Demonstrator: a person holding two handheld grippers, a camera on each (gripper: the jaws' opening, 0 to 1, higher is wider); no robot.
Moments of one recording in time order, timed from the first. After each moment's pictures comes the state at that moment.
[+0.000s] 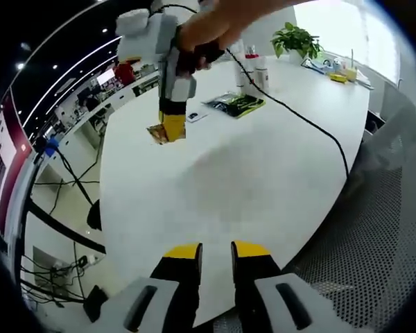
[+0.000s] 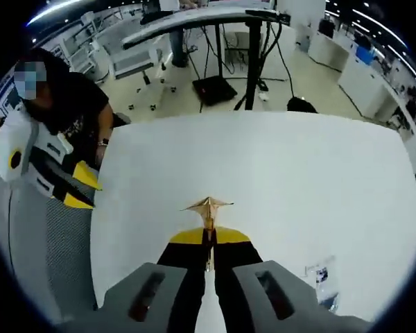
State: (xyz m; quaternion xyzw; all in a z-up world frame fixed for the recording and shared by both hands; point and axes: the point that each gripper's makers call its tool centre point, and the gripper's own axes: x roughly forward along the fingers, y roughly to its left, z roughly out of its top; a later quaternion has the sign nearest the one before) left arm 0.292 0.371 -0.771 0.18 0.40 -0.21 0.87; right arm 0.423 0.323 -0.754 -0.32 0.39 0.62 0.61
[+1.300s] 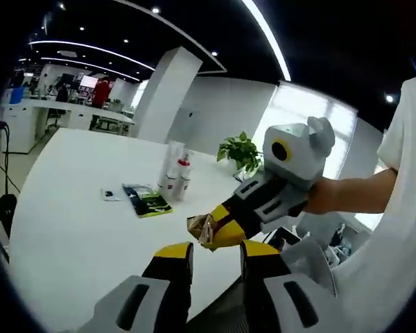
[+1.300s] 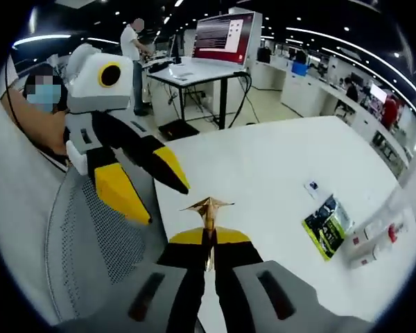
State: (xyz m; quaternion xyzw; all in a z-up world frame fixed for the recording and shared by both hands) left arm 0.269 0.234 -0.653 -0.14 0.24 -0.43 0.86; right arm 0.294 0.228 -0.674 -0.22 0.31 0.53 0.76
